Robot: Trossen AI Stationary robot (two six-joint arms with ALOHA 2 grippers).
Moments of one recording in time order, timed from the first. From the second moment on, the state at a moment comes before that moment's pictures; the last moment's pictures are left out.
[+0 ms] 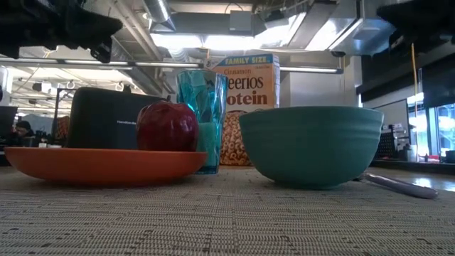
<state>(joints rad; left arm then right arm) 0.15 0.31 0.19 0.17 0.23 -0.06 0.12 0.01 0.26 -0.09 0.08 0.16</state>
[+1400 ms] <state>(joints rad) -0.02 0.10 0.01 0.04 0.15 -0.02 0.12 0.02 0.01 0.06 0.14 0.12</state>
